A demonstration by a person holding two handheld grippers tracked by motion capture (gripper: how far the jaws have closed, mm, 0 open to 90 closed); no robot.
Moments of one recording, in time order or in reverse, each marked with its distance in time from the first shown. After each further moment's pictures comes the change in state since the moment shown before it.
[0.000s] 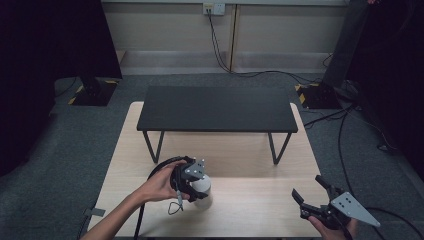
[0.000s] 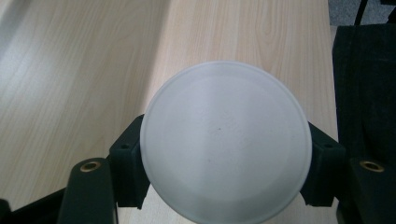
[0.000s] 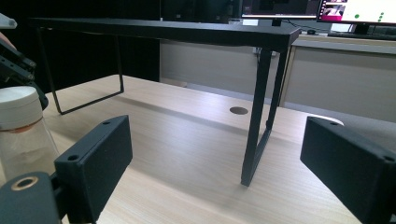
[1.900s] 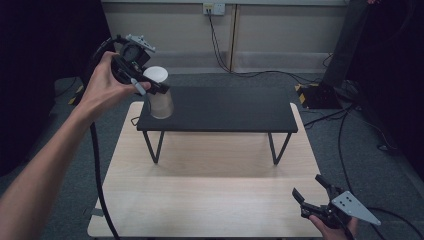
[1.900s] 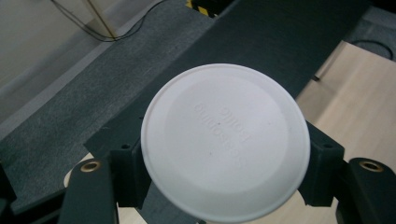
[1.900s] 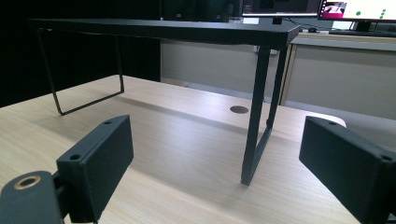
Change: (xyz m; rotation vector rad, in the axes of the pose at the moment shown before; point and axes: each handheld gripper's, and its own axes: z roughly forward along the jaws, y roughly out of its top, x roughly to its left) left arm 0.054 0.096 -0.245 -0.097 0.466 -0.423; right arm -0.004 0.000 0.001 0.002 0.003 0.012
